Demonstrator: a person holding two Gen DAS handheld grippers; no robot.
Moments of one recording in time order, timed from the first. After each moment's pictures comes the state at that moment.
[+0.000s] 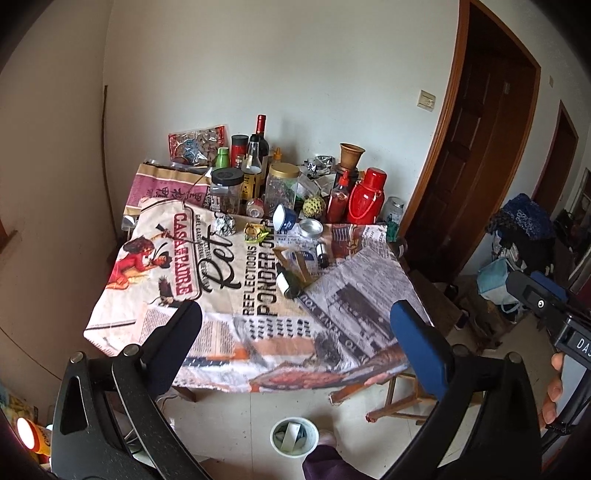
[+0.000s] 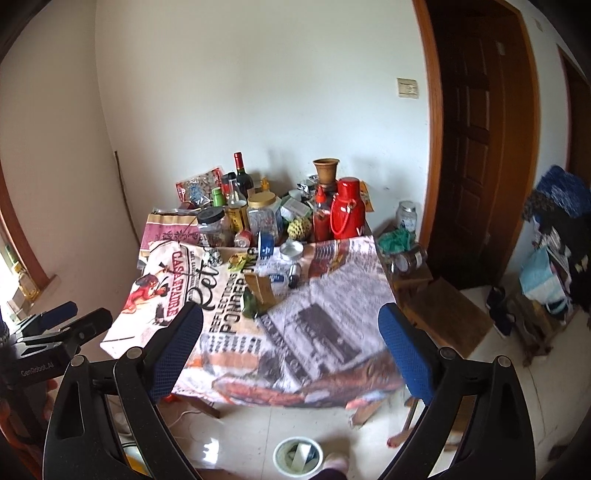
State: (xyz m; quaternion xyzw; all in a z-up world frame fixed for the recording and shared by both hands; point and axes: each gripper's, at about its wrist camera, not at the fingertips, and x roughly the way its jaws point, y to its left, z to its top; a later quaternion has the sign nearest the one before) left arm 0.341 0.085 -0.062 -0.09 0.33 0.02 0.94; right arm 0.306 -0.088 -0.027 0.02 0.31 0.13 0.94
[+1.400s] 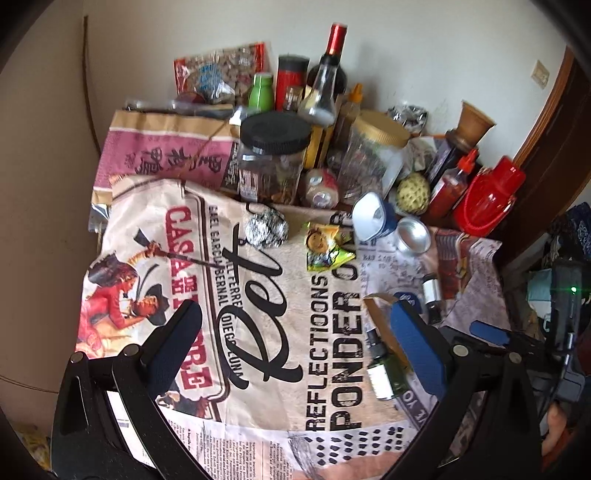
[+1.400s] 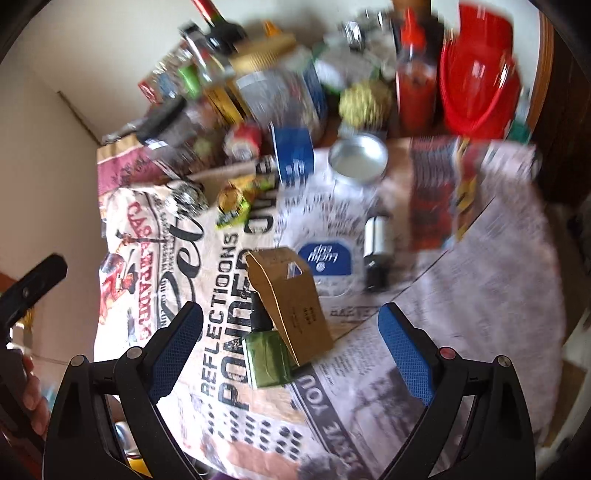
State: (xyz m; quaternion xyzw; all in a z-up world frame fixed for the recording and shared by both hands) left arm 0.625 0.223 -0.193 -0.12 0.48 0.08 0.87; right arm 0.597 0.020 -0.234 0.09 0.59 0.19 0.78
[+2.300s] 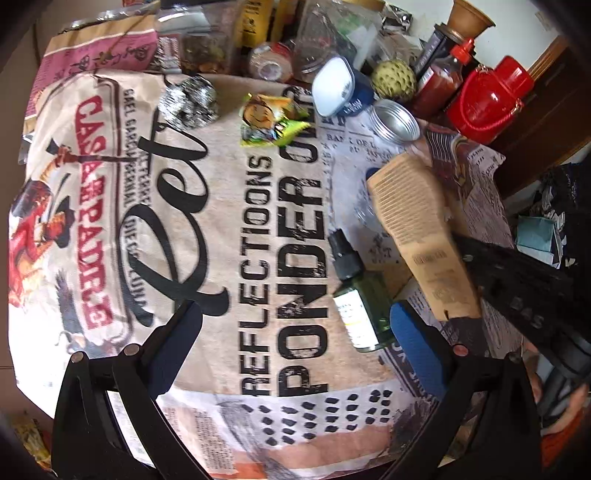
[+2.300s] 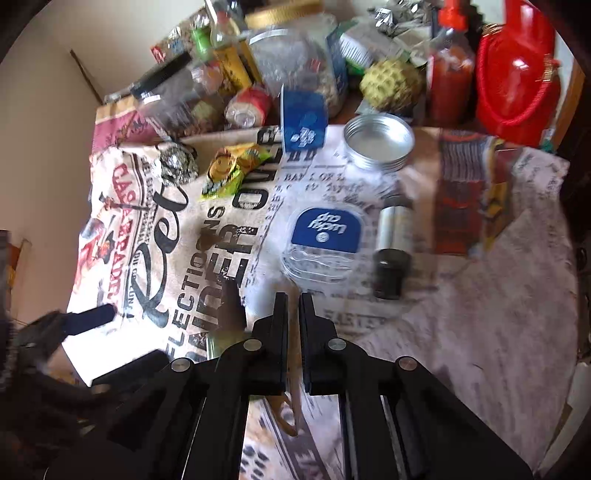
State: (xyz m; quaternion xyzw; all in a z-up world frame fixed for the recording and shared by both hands) left arm 0.632 0.157 -0.292 -0.14 0.59 0.02 0.79; right arm 0.593 0.014 -0.247 0.01 0.56 0.21 0.80
